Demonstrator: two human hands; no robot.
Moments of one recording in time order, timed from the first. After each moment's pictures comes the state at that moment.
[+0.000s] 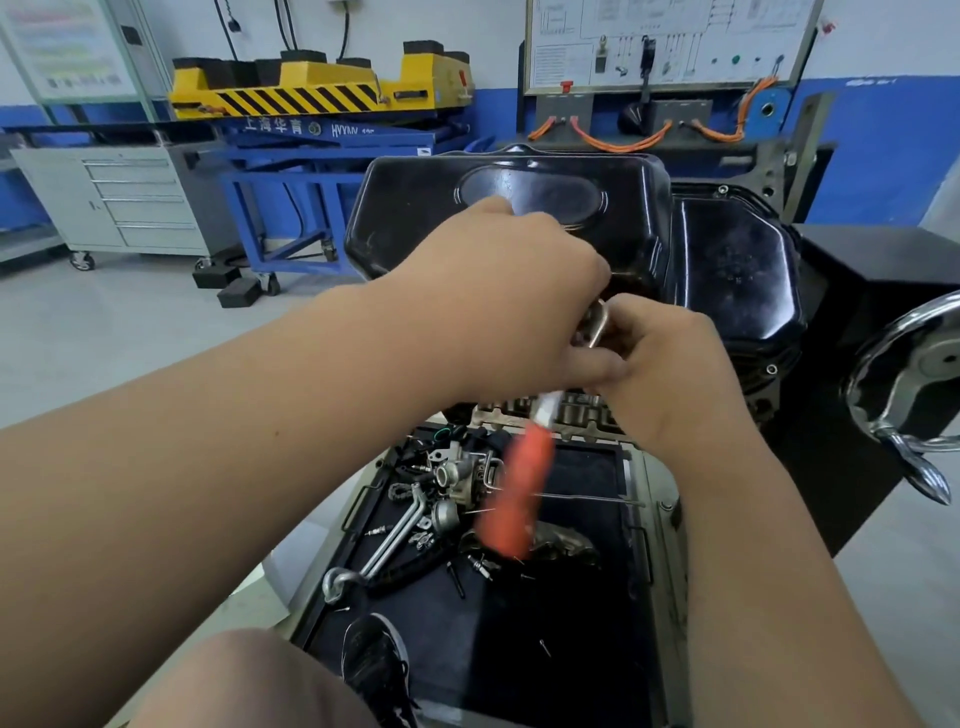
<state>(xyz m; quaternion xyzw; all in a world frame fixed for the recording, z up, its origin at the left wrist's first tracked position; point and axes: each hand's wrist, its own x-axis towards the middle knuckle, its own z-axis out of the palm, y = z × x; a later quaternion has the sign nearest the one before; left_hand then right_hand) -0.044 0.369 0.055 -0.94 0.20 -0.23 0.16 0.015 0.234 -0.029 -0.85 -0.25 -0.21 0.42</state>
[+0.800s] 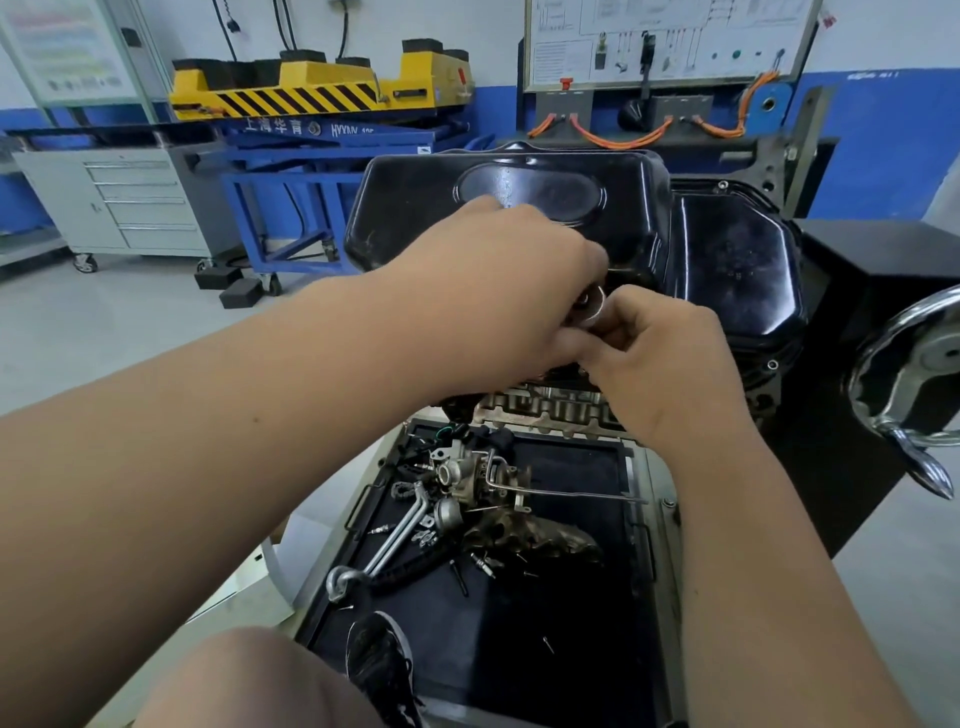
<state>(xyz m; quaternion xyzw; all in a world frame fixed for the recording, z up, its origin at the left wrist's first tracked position) -0.041 0.374 0.058 -0.94 0.21 -0.22 0.14 0.012 0.237 -0.028 -0.85 -0.22 -0.23 0.43</state>
